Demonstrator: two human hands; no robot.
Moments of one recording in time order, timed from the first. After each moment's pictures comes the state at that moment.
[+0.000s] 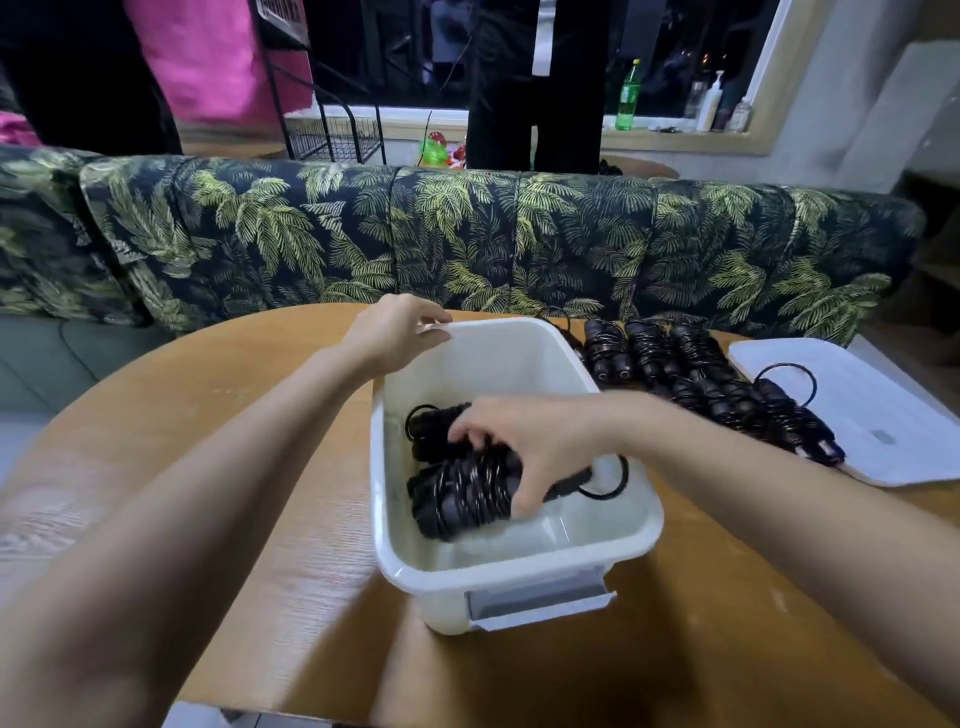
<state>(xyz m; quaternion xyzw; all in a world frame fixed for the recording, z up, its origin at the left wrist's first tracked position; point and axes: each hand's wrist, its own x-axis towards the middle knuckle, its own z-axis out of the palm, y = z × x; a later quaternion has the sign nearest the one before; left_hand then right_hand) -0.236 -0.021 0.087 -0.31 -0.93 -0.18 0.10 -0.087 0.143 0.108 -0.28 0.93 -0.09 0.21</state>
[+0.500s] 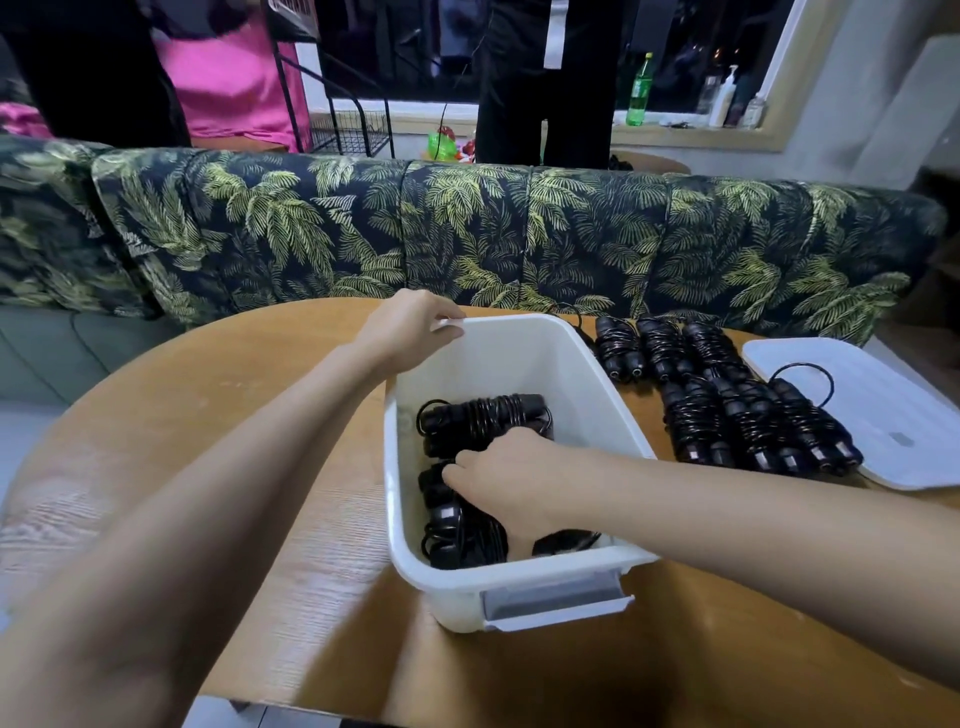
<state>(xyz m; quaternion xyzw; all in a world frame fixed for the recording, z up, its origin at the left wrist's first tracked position) -0.234 -0.019 0.084 -0.34 -0.92 -0.18 0.13 -0.079 0.104 0.065 -0.32 0.92 0.21 0.10</state>
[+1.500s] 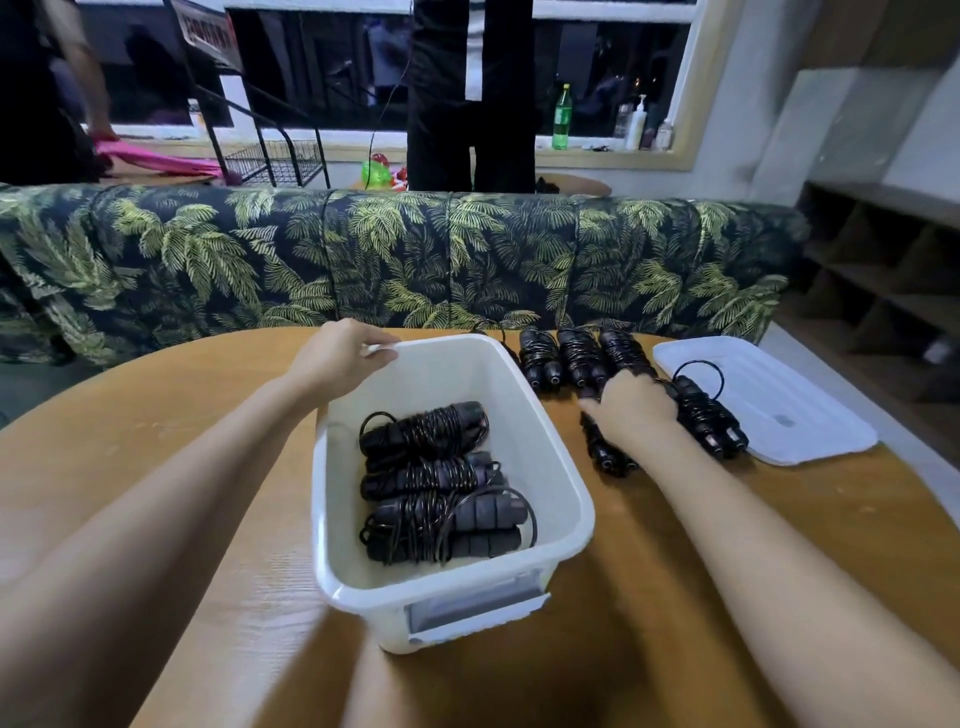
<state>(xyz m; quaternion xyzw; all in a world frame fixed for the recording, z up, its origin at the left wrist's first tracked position) -0.226 0.002 0.082 -0.30 -0.93 -0.22 0.09 -0.083 0.292 0.051 0.33 0.94 -0.05 -0.01</state>
